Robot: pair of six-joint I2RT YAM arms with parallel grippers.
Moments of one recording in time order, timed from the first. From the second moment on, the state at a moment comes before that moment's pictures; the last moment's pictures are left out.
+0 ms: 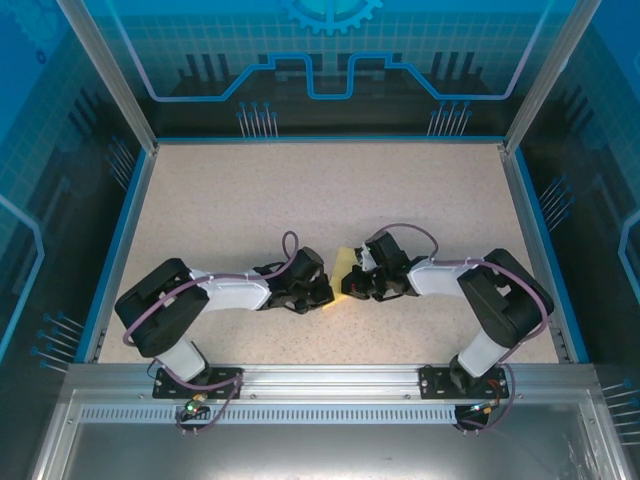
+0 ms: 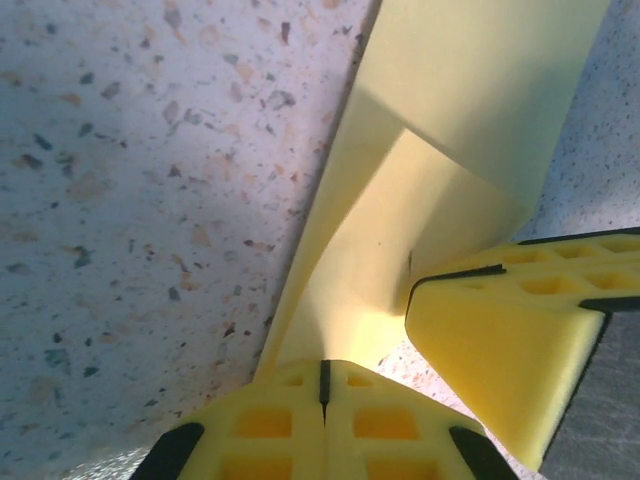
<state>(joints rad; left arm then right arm) -0.80 1.63 0.70 -0.02 0.21 -1.13 0.60 1.64 0.65 0.01 -0.52 0.82</state>
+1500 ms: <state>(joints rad) -0.80 1.65 0.74 -0.11 0.20 -1.10 0.42 1.43 0.61 -0.12 -0.47 0.69</state>
